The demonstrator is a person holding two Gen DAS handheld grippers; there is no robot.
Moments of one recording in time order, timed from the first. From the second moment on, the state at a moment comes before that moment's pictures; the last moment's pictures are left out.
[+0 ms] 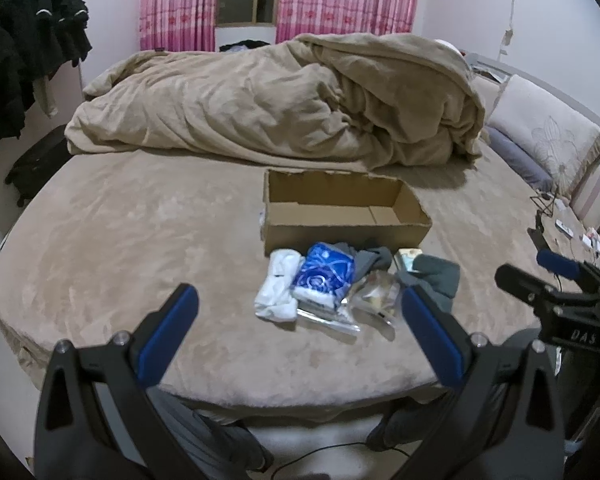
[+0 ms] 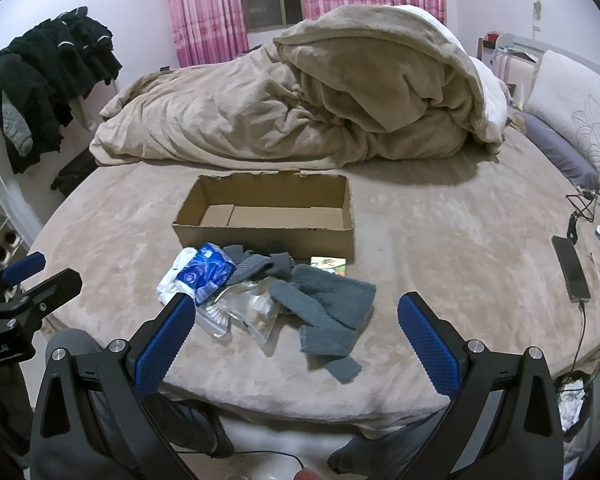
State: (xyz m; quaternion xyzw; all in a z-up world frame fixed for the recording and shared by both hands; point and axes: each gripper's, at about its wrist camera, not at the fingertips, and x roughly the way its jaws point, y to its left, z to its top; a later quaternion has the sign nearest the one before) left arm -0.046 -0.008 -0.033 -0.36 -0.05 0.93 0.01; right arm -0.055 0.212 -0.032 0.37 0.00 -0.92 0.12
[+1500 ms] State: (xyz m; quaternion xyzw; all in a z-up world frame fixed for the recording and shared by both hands) left arm -0.160 -0.030 -0.188 -0.46 -0.04 0.88 0.05; right arm -0.149 0.250 -0.163 0.50 -0.07 -0.85 0.16
